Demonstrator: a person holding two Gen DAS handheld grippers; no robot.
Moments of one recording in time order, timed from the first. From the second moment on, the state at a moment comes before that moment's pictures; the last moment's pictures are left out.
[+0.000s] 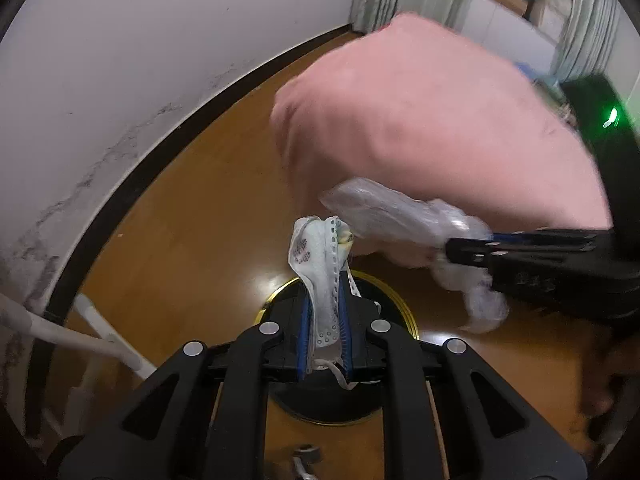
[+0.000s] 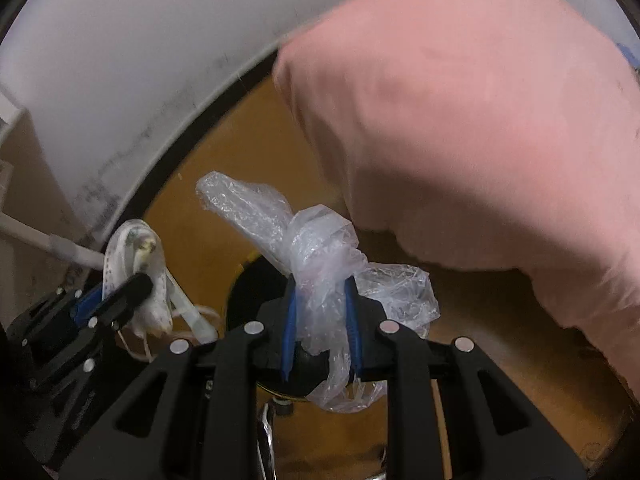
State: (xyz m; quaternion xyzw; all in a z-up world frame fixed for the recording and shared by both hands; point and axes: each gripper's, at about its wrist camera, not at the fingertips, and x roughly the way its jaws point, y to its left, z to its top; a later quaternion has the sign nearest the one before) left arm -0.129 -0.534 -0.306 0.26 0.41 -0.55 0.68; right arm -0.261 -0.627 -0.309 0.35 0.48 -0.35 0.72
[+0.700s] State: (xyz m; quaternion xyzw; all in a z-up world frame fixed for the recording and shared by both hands) left arm -0.111 -0.525 -0.341 0.27 0.45 -0.53 0.66; right arm -0.259 -0.620 -0.385 0.39 0.50 -0.36 0.69
